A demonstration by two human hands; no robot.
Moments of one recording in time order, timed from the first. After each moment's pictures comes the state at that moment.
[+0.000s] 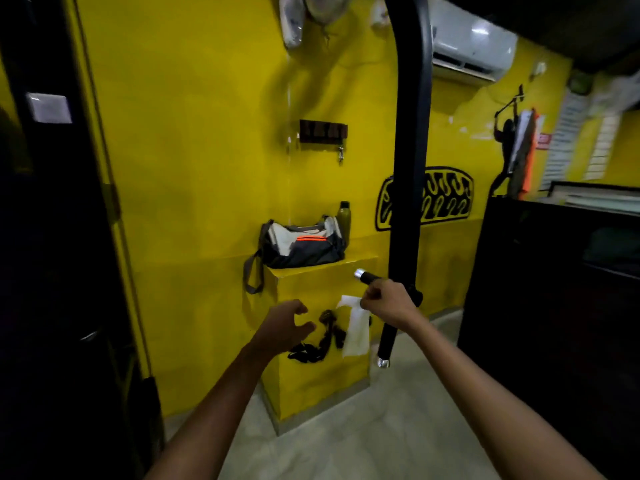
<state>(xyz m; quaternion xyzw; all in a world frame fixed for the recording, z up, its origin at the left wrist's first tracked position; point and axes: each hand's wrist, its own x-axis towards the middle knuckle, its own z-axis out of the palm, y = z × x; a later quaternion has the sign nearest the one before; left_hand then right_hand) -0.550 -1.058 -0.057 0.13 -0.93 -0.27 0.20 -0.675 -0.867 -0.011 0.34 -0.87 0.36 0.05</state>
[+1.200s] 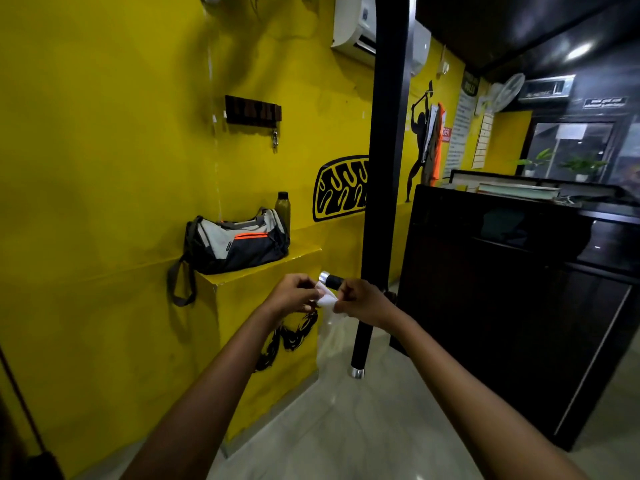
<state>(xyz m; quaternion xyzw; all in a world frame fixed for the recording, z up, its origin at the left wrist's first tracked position) -0.679 -1.089 -0.020 -0.02 -0.80 -0.60 0.07 -0.723 -0.914 -0.019 0.28 -0.88 0.38 -0.01</state>
